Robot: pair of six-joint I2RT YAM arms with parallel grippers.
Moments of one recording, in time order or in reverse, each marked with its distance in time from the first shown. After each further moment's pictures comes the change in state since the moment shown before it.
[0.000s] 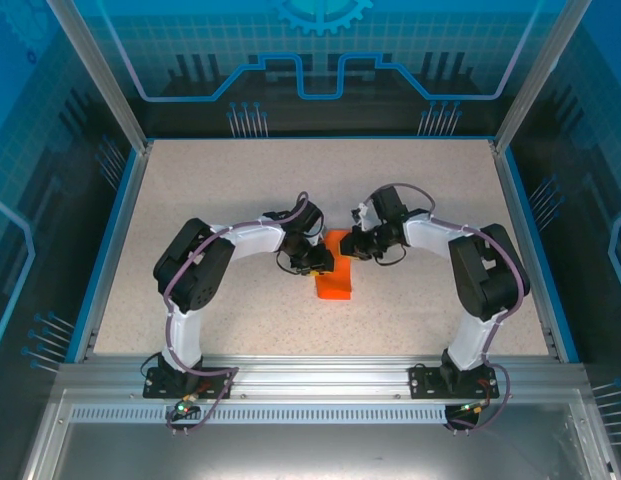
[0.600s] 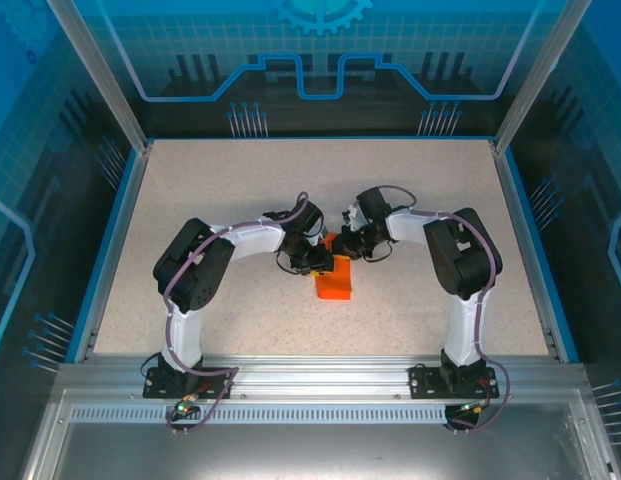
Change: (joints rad) left arm -0.001 -0.003 -0.004 0.004 0.000 0.003; right arm 0.030 0.209 0.121 0.013 0.042 0.049
